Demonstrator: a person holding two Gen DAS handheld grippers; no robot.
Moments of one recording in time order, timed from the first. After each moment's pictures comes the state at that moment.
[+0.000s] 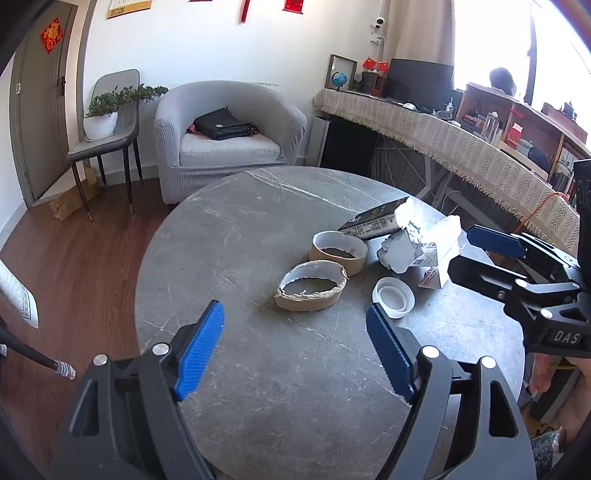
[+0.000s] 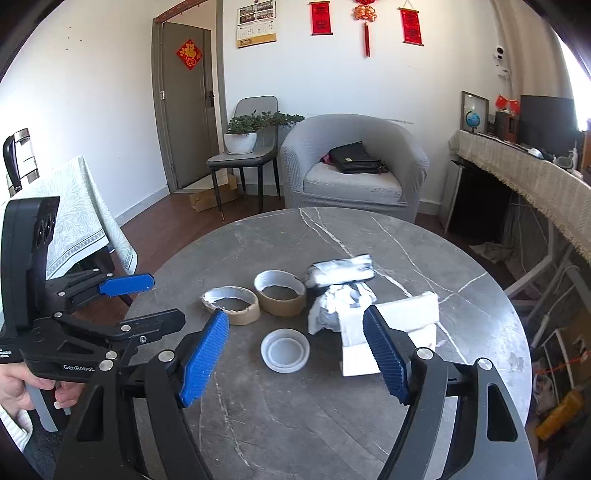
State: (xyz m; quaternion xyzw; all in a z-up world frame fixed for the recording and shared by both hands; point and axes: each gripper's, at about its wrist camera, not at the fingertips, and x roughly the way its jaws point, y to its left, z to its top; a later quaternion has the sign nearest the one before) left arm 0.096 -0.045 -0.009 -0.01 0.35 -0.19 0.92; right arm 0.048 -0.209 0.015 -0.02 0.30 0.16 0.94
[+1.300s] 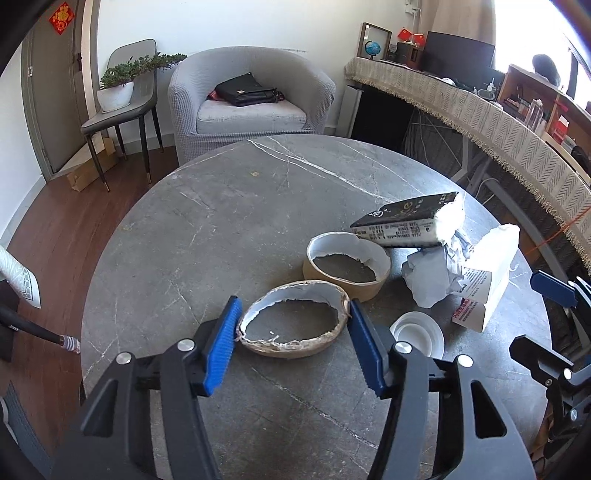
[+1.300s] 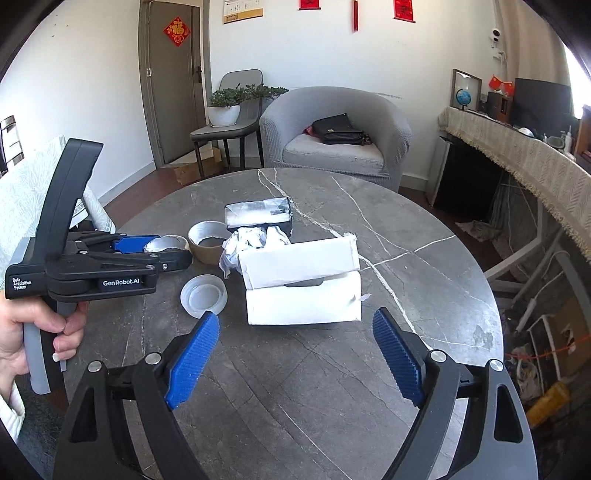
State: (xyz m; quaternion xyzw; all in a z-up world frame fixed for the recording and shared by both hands) left arm 0.156 -0.088 -0.027 -0.01 0.41 -0.13 0.90; right arm 0.058 -0.263 -0.010 -0.04 0.35 0.15 0.92
